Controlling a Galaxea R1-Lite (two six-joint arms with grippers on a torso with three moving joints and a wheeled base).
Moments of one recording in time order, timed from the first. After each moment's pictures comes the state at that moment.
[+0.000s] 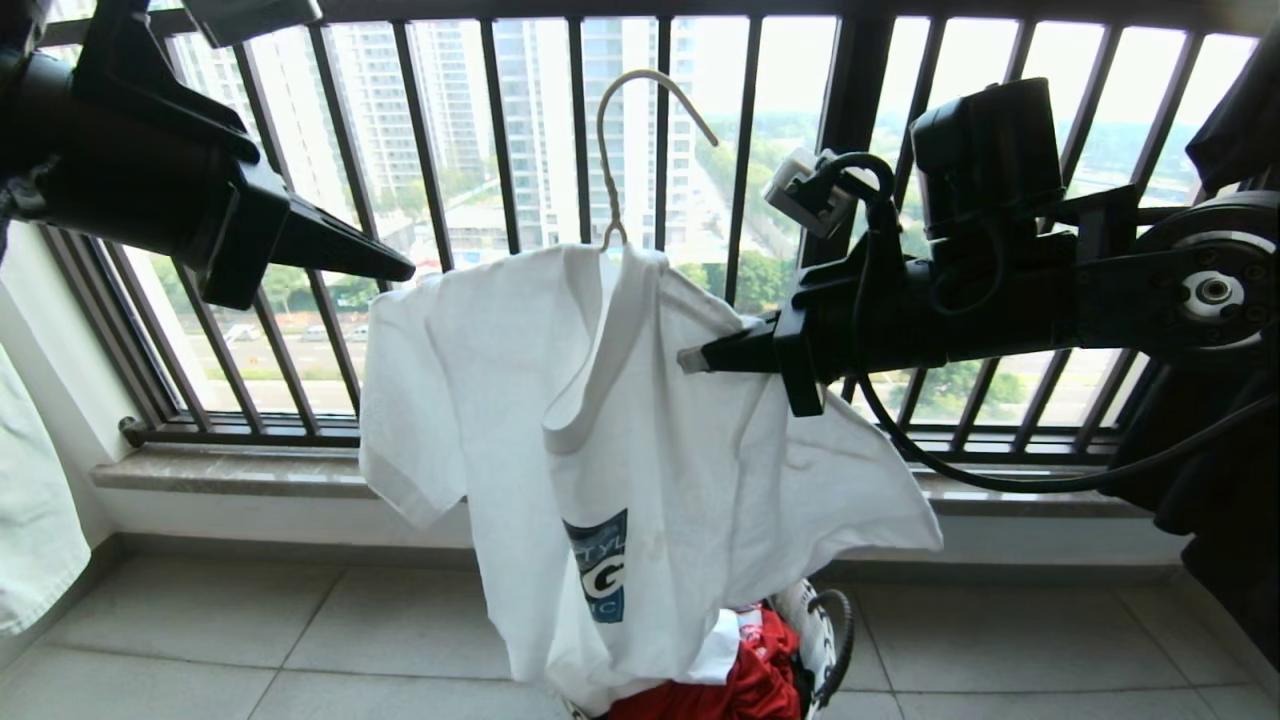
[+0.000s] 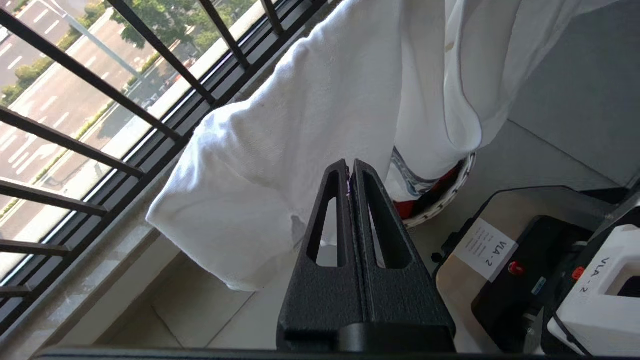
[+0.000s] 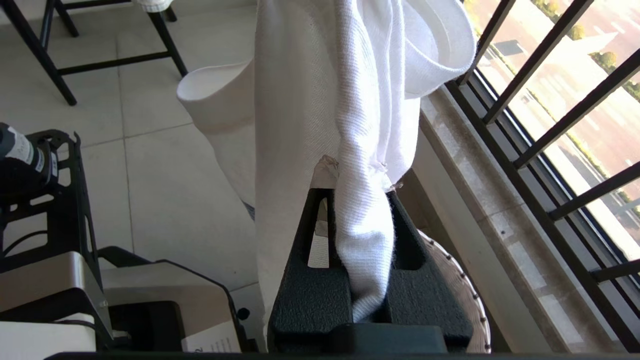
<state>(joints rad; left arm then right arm) -0.25 1.59 -1.95 0.93 -0.46 0.51 0.52 1.79 -1.53 0.12 0.58 -0.28</state>
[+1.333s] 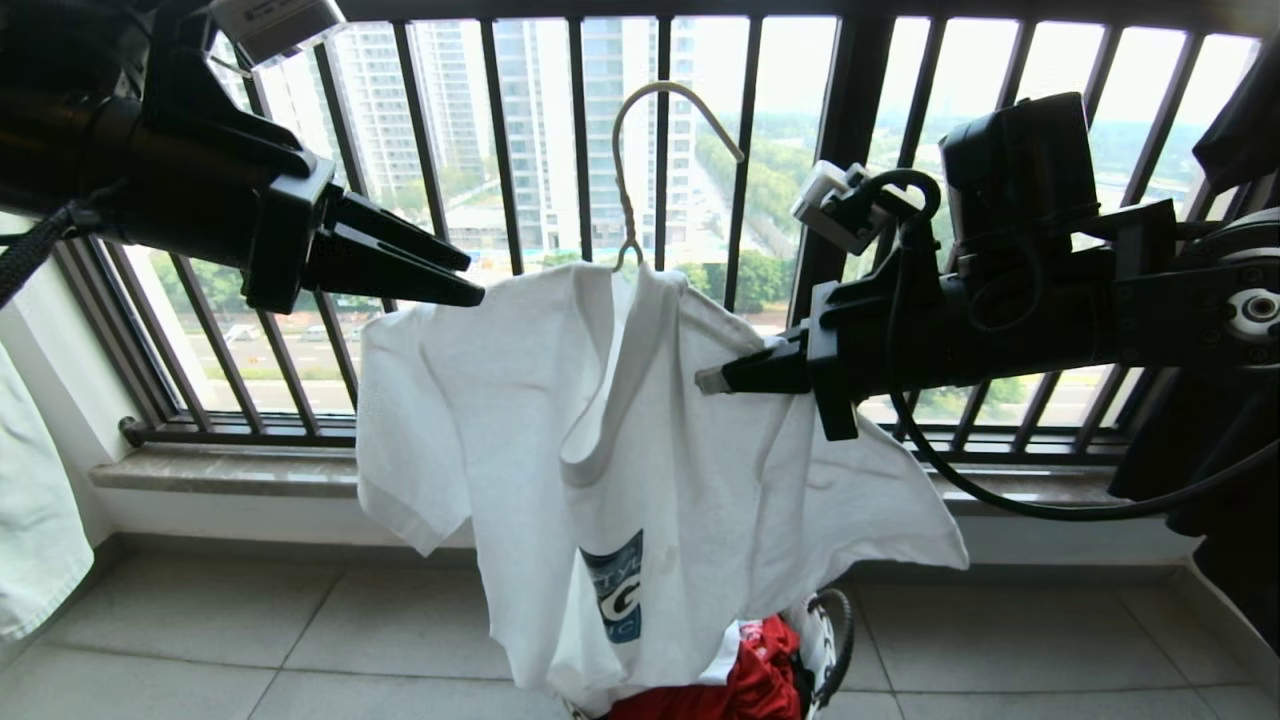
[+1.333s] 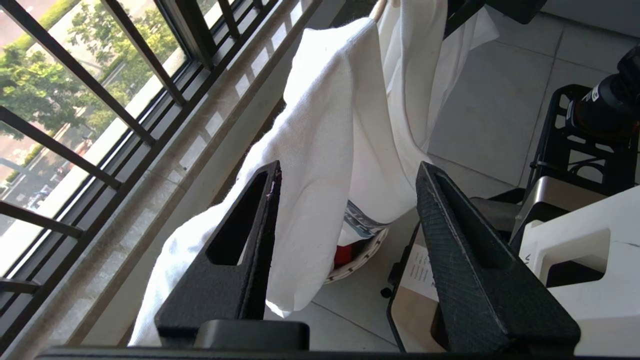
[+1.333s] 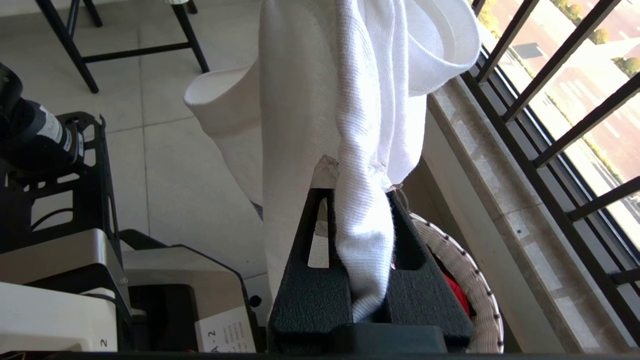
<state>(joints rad) -0.21 1.67 -1.95 0.89 -0.83 0.59 0.50 1.74 -1.45 0.12 0.64 -0.31</state>
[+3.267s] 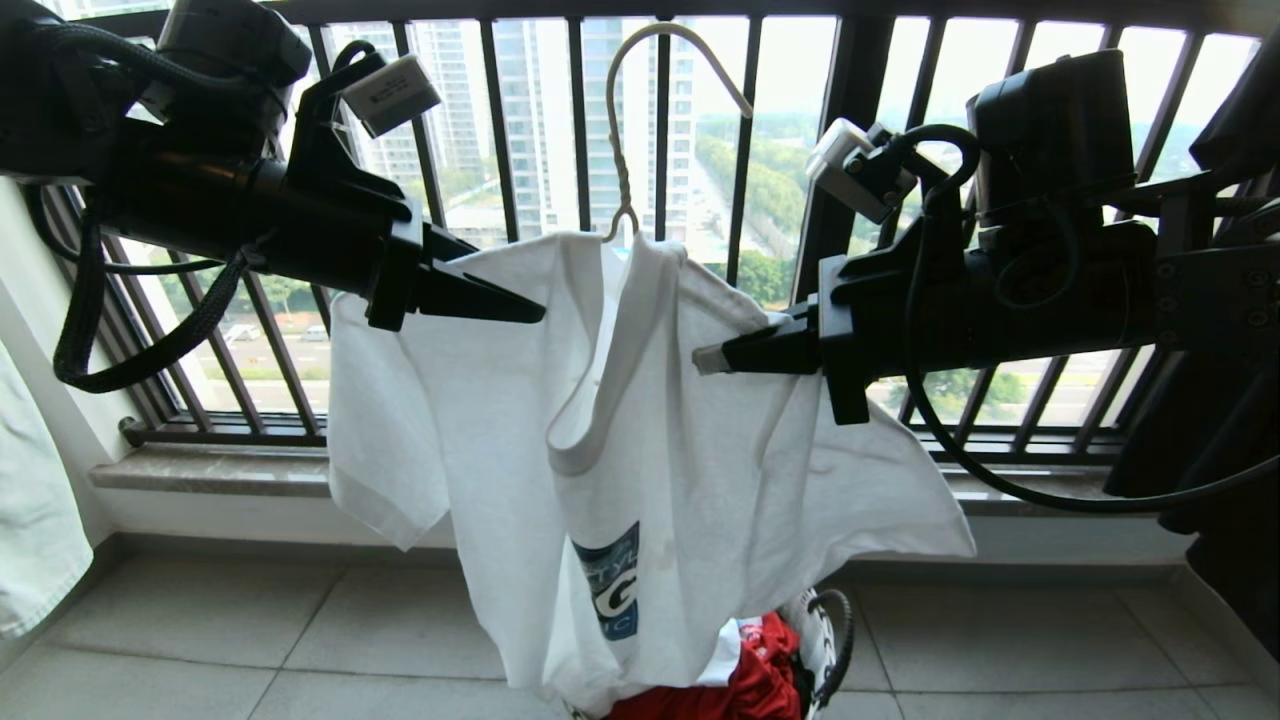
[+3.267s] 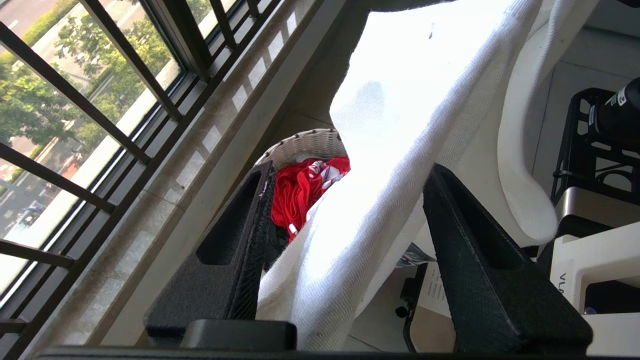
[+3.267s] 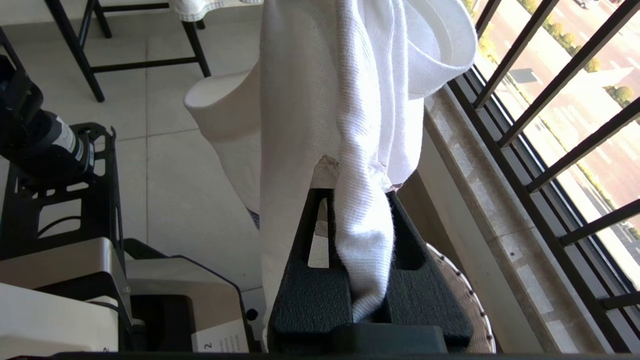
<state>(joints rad) -0.25 1.79 -1.92 0.73 -0.85 0.57 0.52 1.71 -1.47 0.11 0.66 -0.31</state>
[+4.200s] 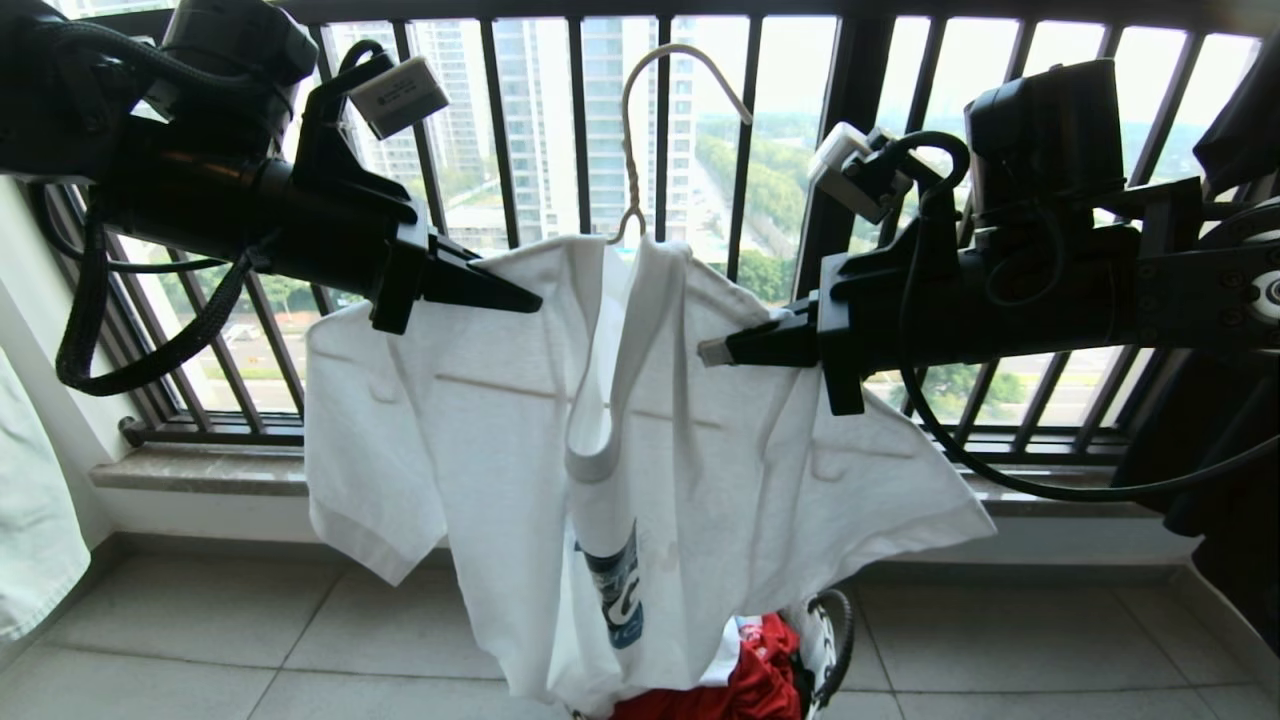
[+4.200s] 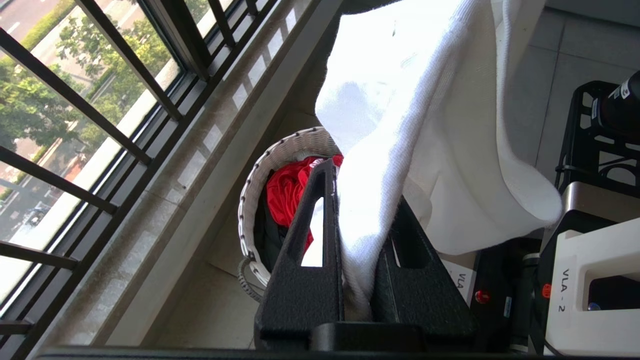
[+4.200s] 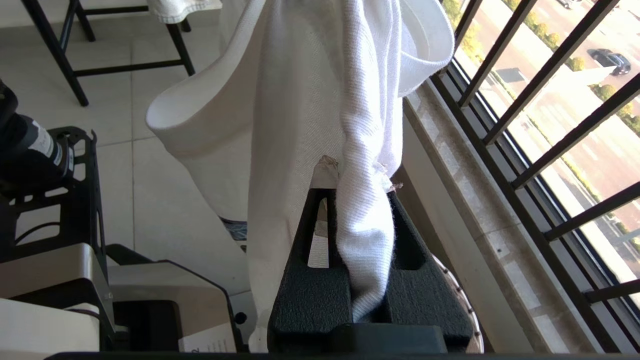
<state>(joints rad) -0.26 1.79 -1.92 0.73 -0.84 0.58 0.50 1.73 -1.47 0.09 0.66 -0.31</state>
